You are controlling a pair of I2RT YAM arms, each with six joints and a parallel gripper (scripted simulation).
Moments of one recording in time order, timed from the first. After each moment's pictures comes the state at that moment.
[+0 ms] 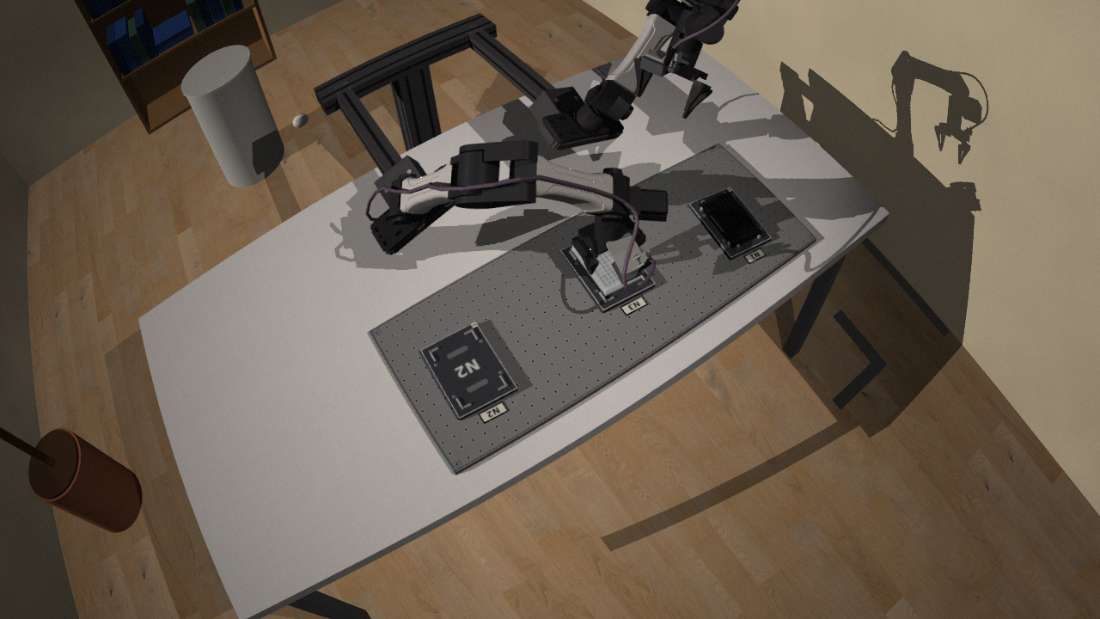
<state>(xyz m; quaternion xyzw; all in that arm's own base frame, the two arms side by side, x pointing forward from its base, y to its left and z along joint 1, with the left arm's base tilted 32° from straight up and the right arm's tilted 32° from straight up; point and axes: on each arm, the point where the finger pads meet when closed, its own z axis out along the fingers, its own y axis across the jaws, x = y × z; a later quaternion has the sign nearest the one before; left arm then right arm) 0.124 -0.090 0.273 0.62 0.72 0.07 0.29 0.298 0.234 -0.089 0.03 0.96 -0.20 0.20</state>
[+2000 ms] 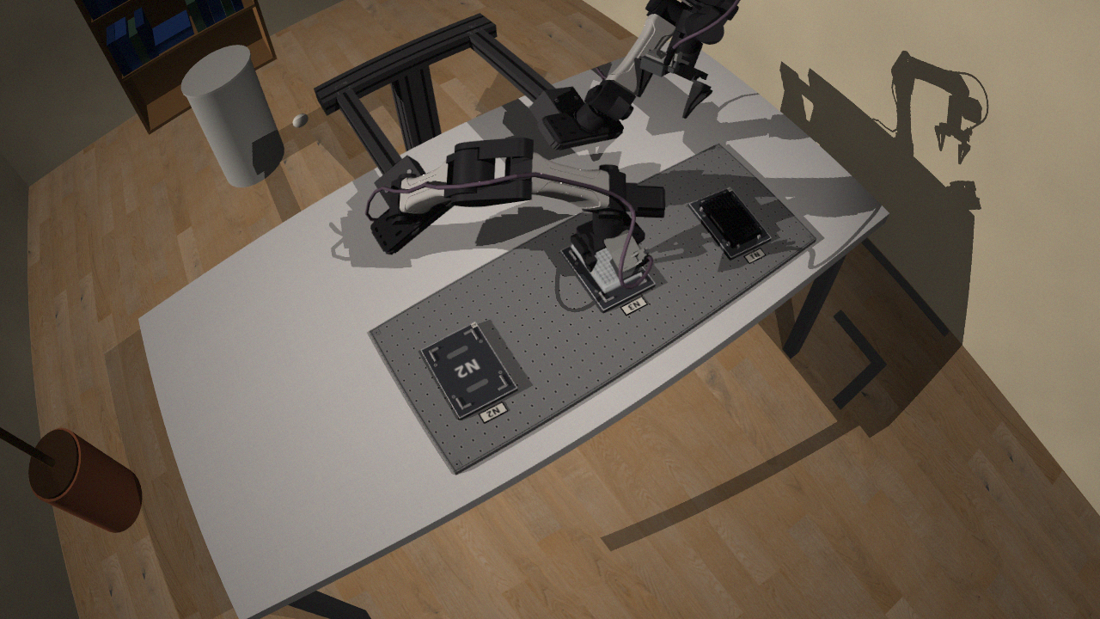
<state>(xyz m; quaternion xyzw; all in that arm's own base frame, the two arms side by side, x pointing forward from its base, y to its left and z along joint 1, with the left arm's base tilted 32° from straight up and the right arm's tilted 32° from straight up) 0.124 -0.090 0.273 0.62 0.72 0.07 0.29 0.294 0.237 -0.085 0.03 0.96 -0.19 0.20</state>
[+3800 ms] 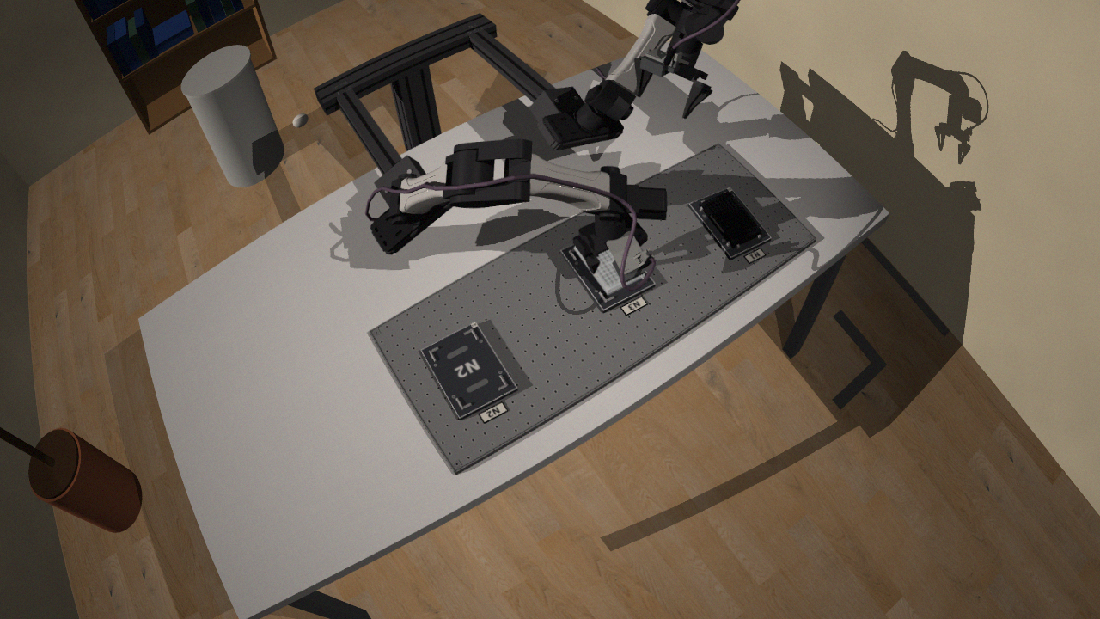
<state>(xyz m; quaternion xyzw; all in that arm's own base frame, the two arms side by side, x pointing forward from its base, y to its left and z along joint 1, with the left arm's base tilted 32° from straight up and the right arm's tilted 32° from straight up) 0.124 -0.090 0.273 0.62 0.72 0.07 0.29 0.300 0.240 -0.081 0.03 0.96 -0.18 0.21</state>
